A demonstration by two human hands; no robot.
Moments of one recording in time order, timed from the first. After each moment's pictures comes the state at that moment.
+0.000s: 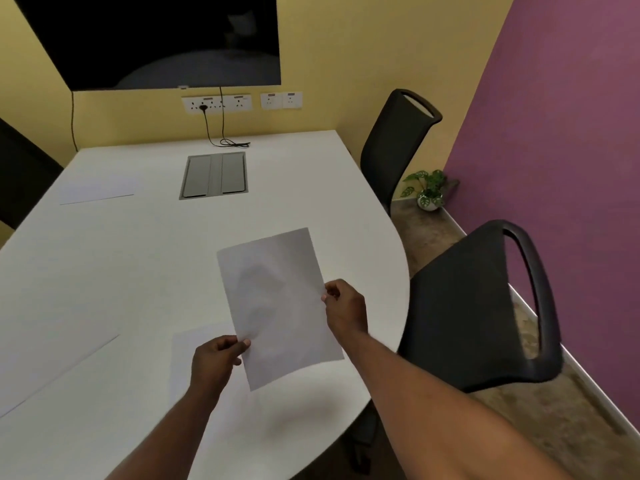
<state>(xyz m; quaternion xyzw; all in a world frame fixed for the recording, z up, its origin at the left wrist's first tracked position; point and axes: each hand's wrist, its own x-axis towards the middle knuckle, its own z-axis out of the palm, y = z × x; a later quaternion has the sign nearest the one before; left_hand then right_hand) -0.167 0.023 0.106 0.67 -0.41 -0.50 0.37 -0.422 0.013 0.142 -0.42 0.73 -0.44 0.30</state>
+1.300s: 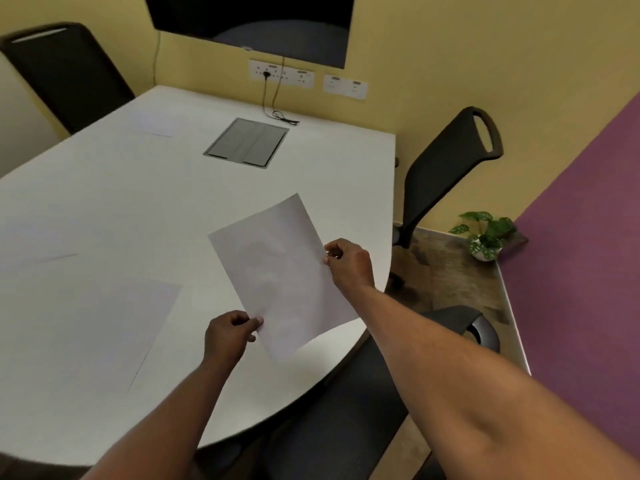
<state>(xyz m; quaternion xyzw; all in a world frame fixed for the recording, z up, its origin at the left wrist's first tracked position) -0.465 -0.009 0.090 0.75 -0.31 -0.42 0.41 -0.679 -0.154 0.165 -0.63 0.63 -0.31 0.32</state>
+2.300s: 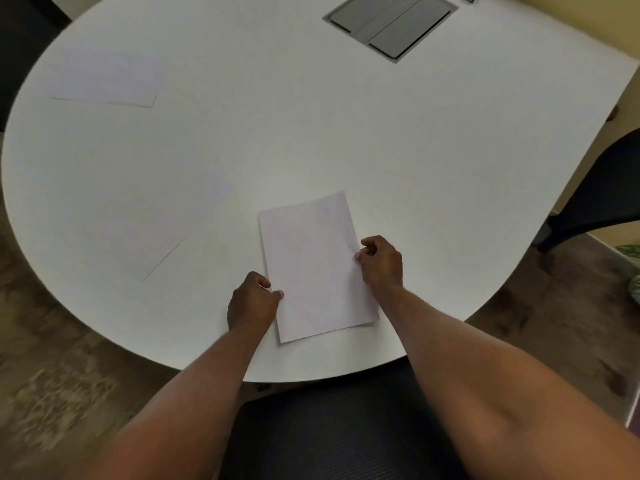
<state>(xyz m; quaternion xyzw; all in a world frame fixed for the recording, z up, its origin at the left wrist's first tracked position) -0.483 -0.049 -0.046 0.91 -0.11 -0.31 0.25 -0.634 -0.249 -0.054 -0.65 0.59 -0.12 0.47</state>
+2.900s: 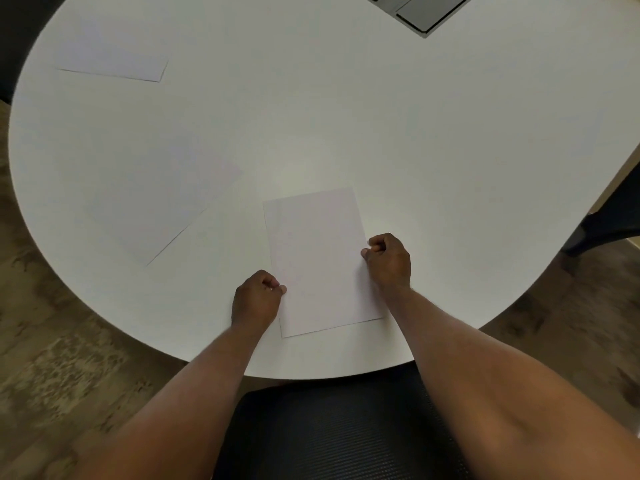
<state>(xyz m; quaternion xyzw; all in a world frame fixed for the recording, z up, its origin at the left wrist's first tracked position) -0.482 -0.044 -0.072 0.90 -0.11 -0.32 0.28 -0.628 -0.259 -0.089 -0.64 0.59 -0.11 0.48</state>
